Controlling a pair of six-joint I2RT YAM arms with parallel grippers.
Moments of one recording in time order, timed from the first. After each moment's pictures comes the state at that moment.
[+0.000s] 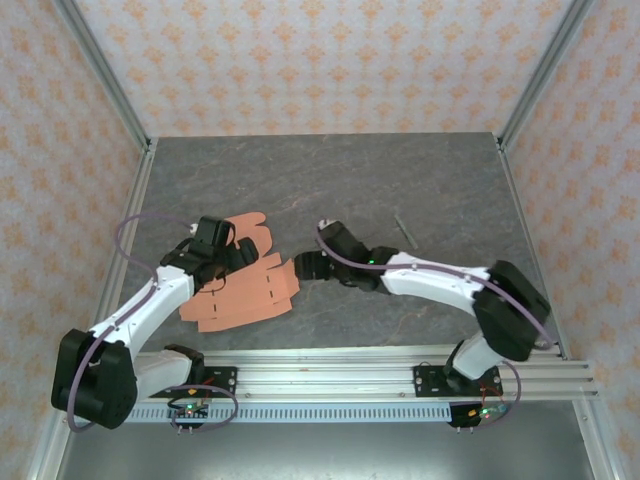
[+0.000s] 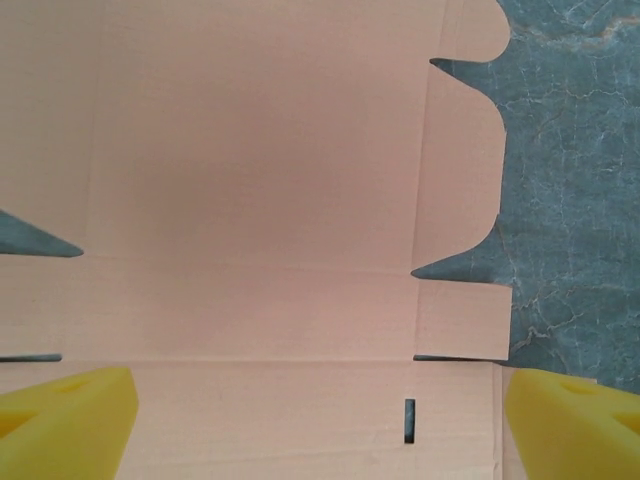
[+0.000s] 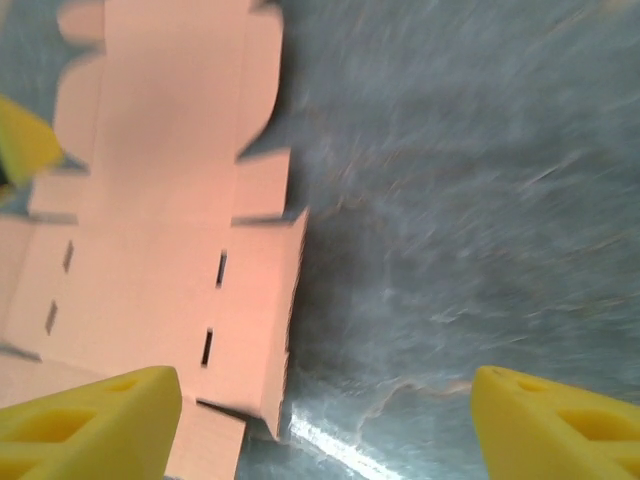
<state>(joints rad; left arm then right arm) -0.24 1.14 0.68 -0.54 -0.09 -0.70 0.93 1.59 0.98 -0.21 0.00 0.67</state>
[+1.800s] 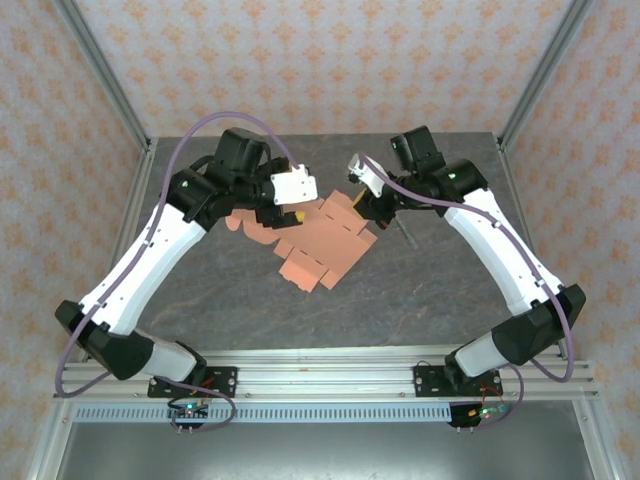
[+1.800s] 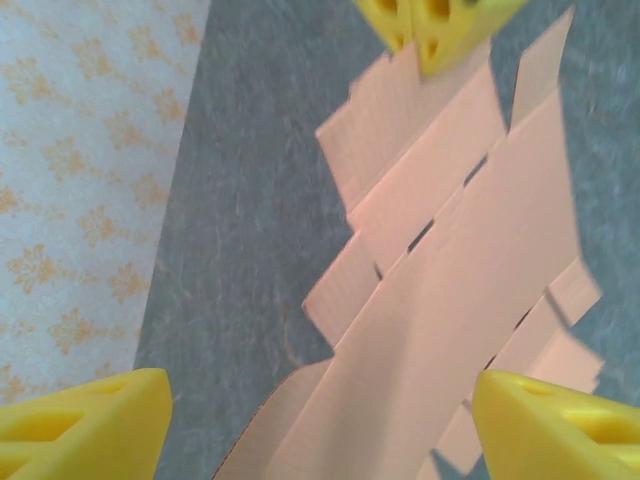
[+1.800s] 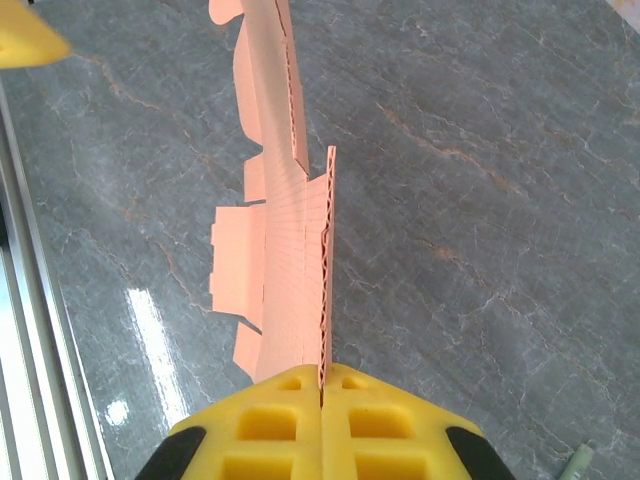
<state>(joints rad) -0.51 1.44 1.68 -0.99 0.22 0.93 0.48 1.48 1.65 -1.08 -0.47 -0.50</state>
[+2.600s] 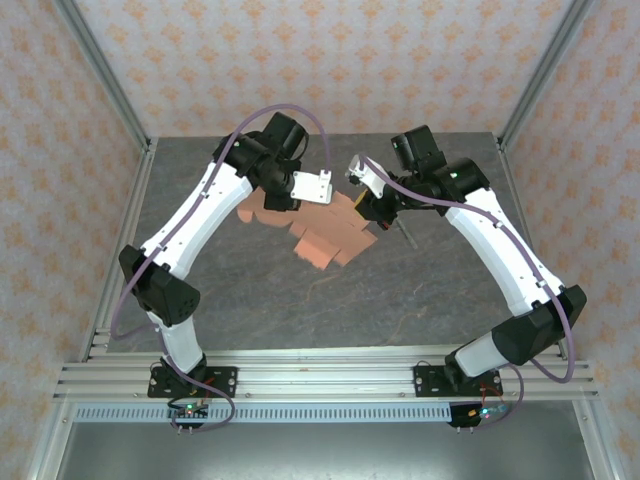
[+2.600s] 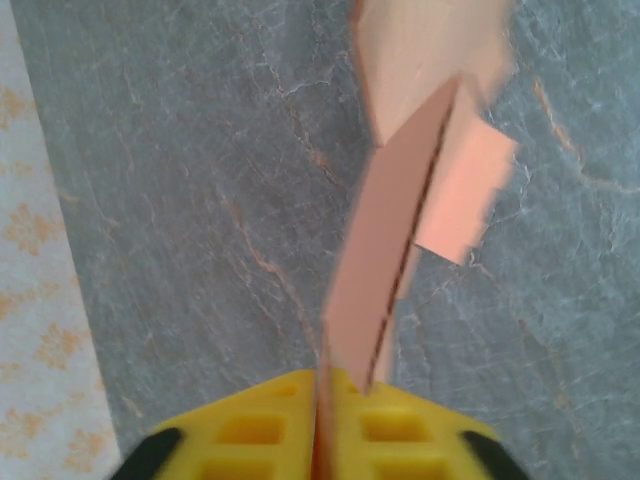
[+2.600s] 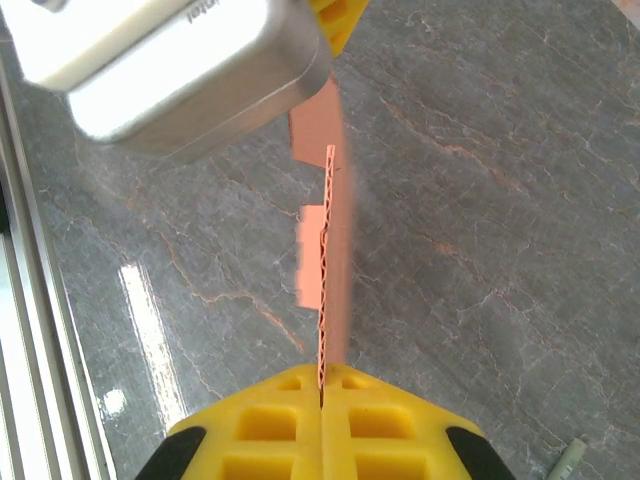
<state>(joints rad) -0.51 1.81 2.02 -1.32 0.06 1.13 0.48 1.48 1.66 -1.10 -0.46 -0.52</state>
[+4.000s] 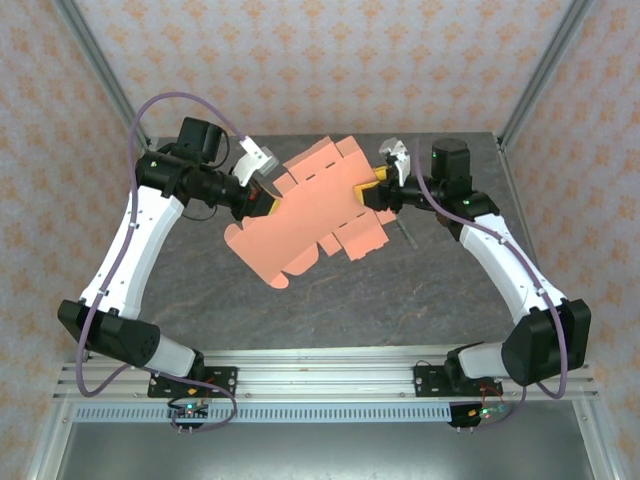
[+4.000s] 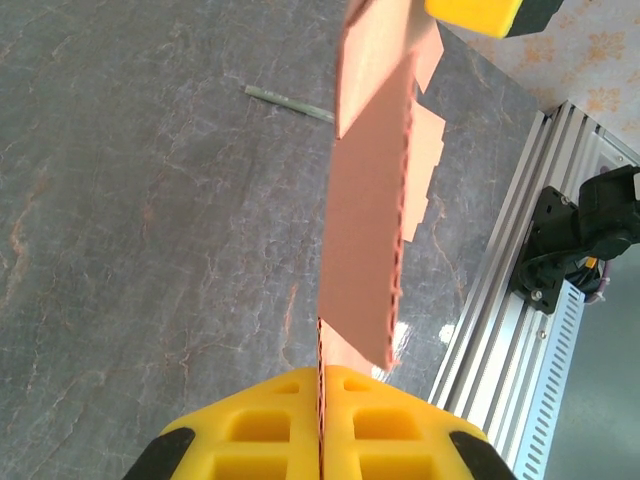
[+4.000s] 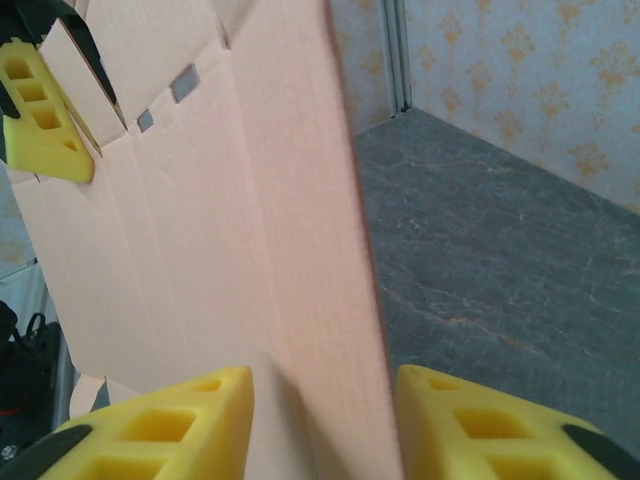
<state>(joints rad) -0.22 1.47 1.71 -1.24 0.72 0.36 0.26 1.35 1.20 -0.29 -0.88 -0.15</state>
